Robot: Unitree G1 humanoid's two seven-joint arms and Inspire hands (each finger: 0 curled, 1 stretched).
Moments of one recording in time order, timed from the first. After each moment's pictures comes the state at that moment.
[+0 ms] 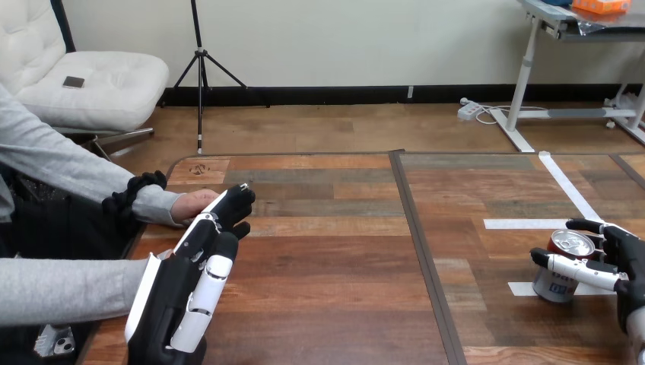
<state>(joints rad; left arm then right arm) 0.31 0.10 -0.02 0.07 -0.16 -0.64 -0.27 -0.42 -0.48 -0.24 1.22 -0.04 -0.42 0.02</state>
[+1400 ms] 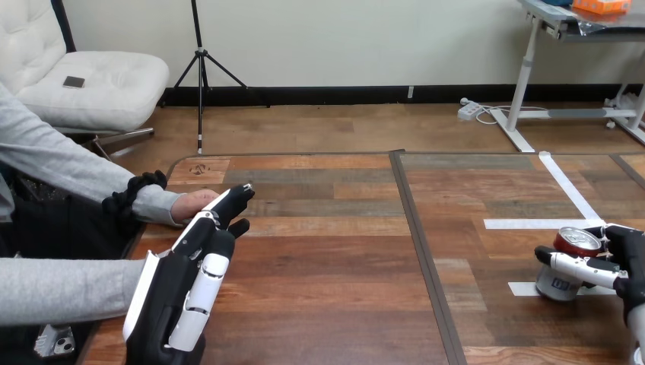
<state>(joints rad) 0.31 0.10 -0.02 0.06 -0.16 -0.64 -0.27 -0.43 -0.49 -0.17 1.22 -0.12 -0.42 -0.12</state>
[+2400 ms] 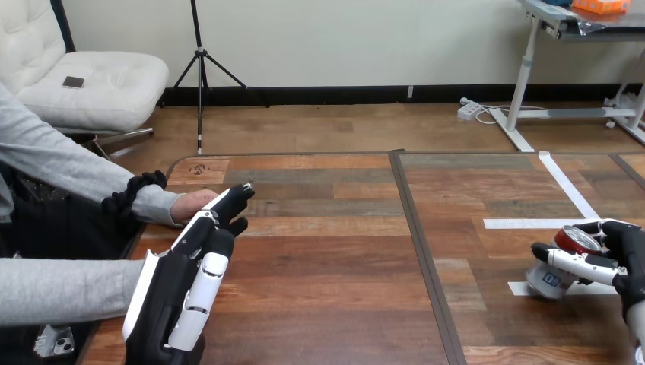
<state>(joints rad) 0.31 0.10 -0.02 0.06 -0.16 -0.64 -0.27 -0.43 -0.49 -0.18 1.22 -0.10 -0.46 -0.09</state>
